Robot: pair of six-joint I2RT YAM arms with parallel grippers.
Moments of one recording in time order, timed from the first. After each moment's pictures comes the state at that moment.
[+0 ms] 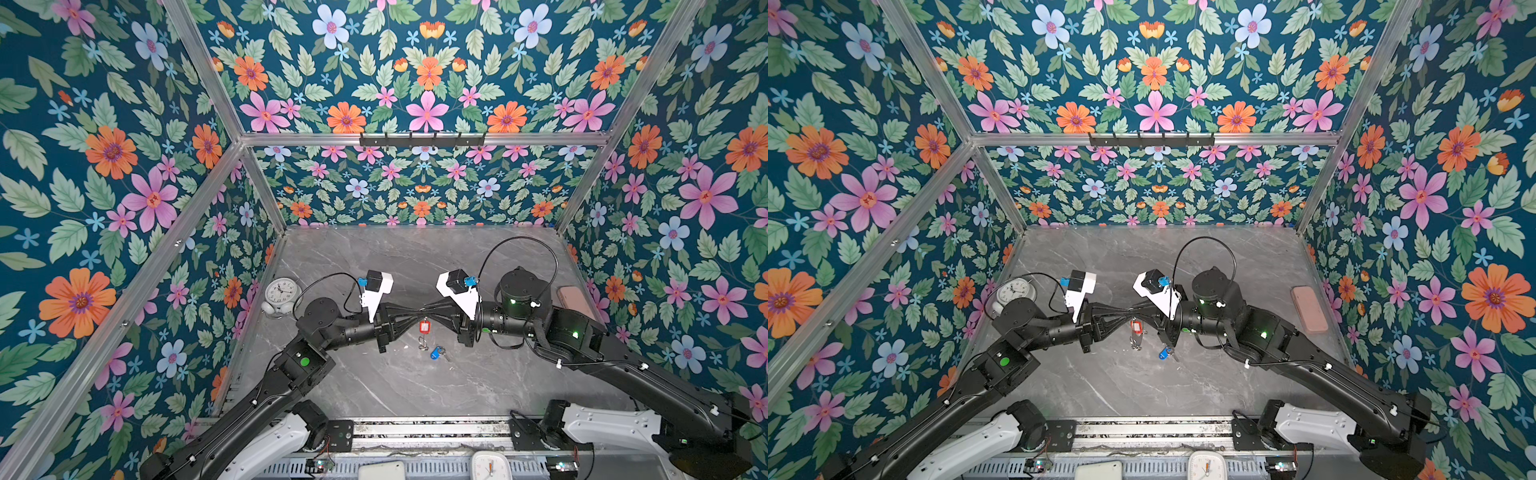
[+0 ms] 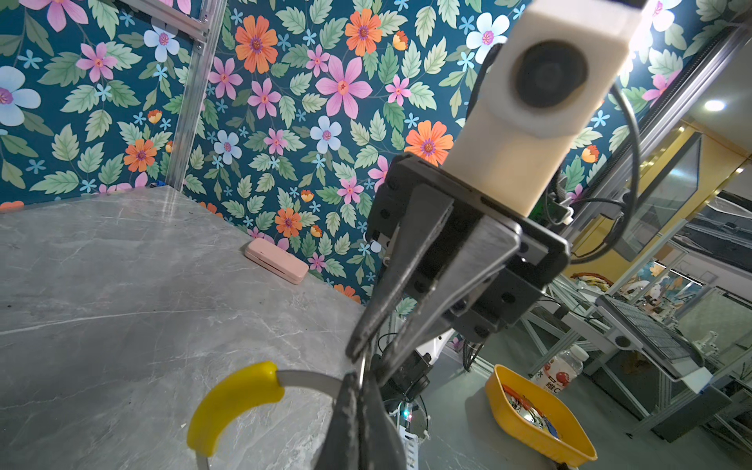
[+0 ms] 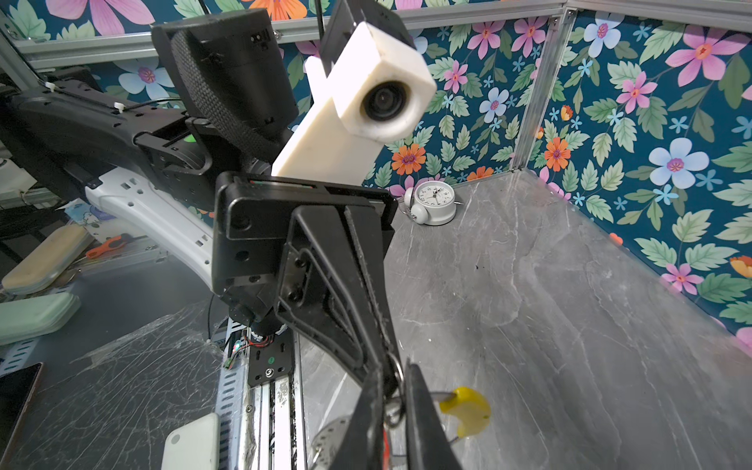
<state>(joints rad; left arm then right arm) -0.75 0.79 0.72 0.17 0.66 -0.53 0.97 1.08 1.22 -0.42 -0.29 -0.05</state>
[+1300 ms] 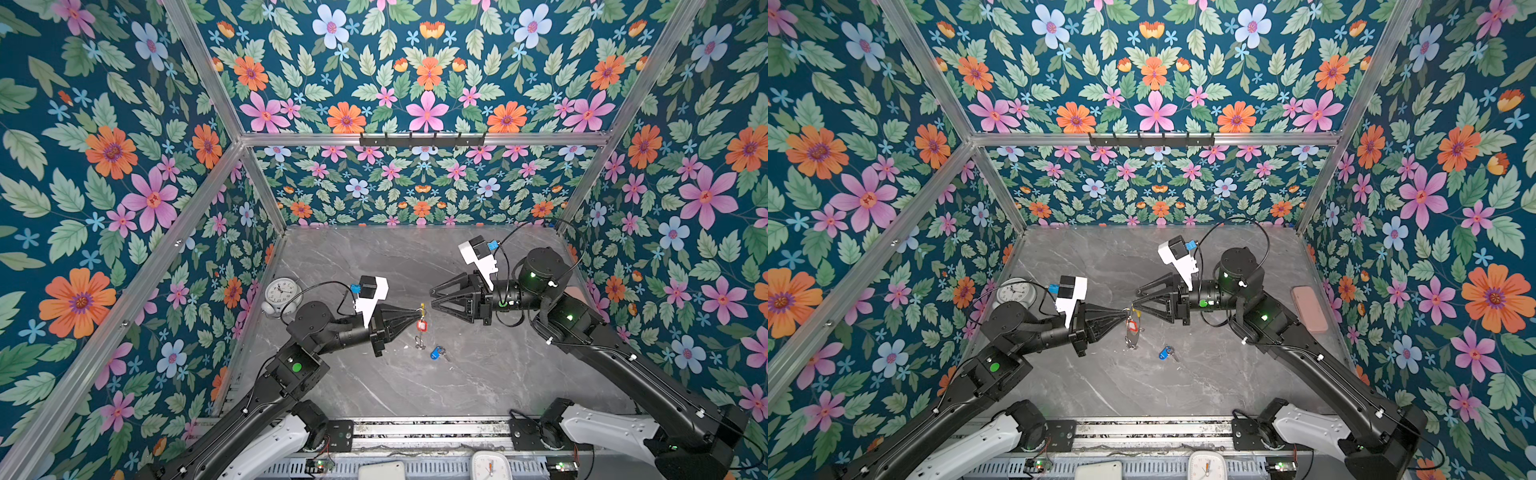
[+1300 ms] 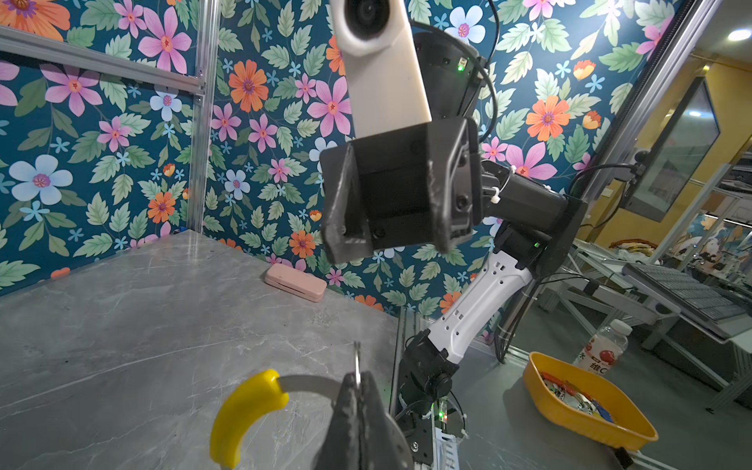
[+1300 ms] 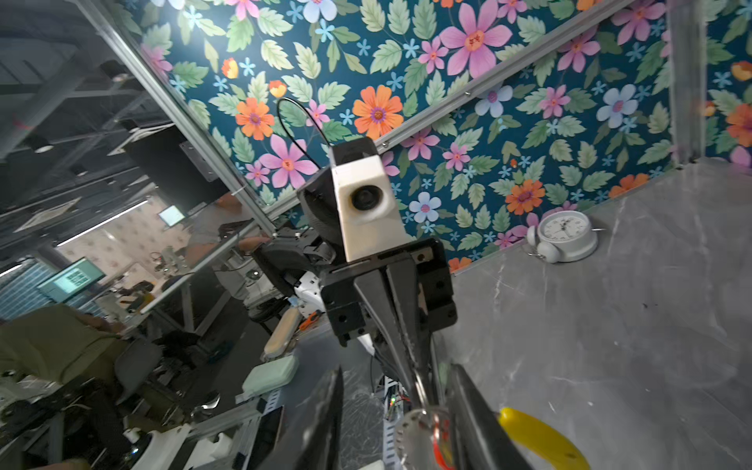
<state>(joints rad) -0.75 0.73 0.74 0.13 0.64 -0.36 0.69 1.09 1.14 -0.10 -0.84 0.45</state>
